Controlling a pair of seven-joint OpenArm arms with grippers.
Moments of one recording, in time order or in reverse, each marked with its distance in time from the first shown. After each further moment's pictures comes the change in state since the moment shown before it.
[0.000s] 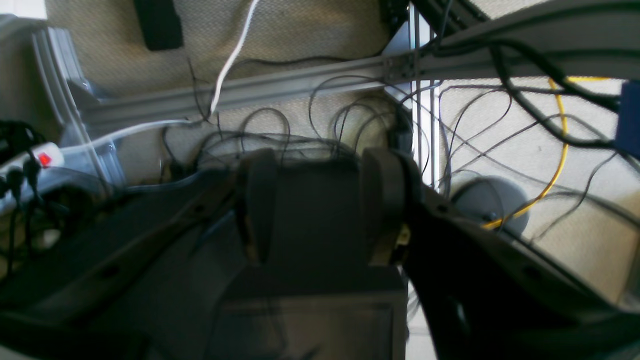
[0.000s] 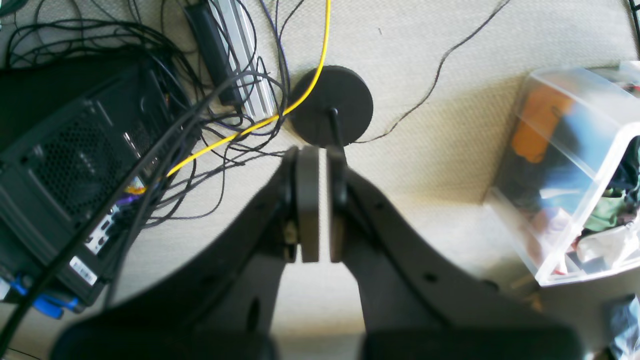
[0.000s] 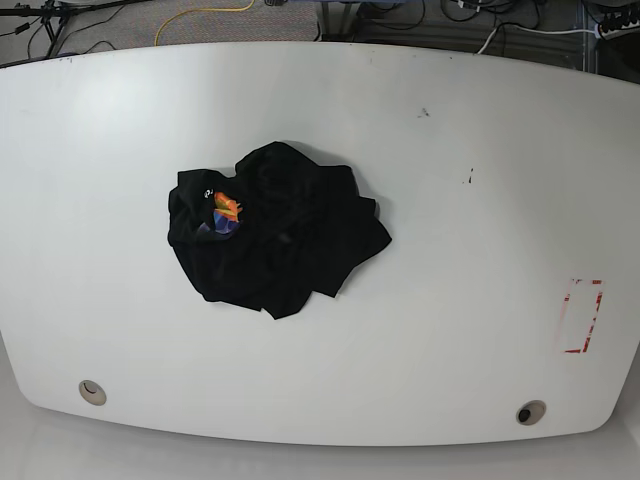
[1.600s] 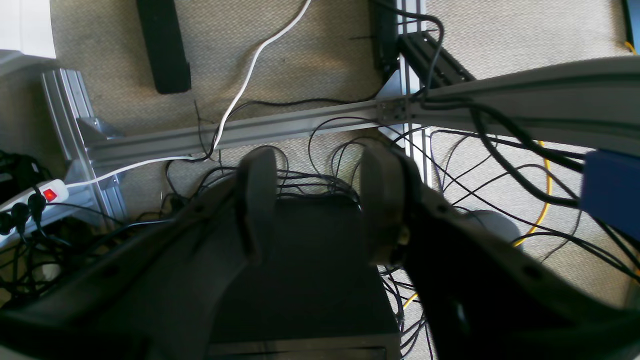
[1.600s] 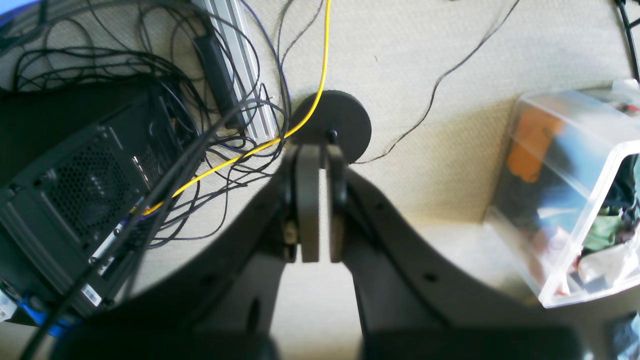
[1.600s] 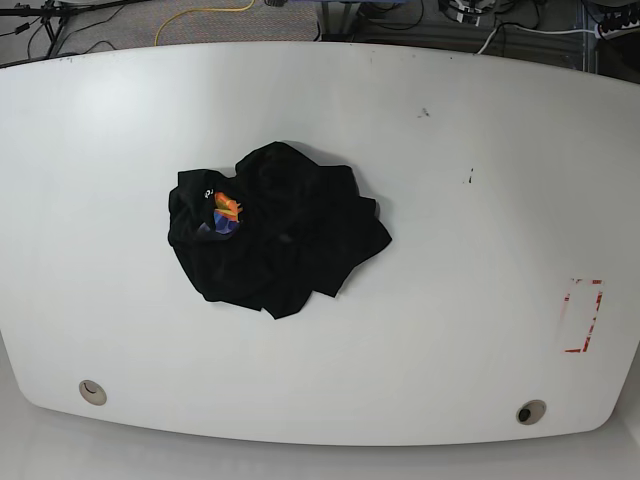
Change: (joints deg) left arm 0.0 0.7 -0.3 5.5 -0.7 0.0 1.4; right arm -1.4 -0.2 0.6 4.0 0.0 0.0 1.3
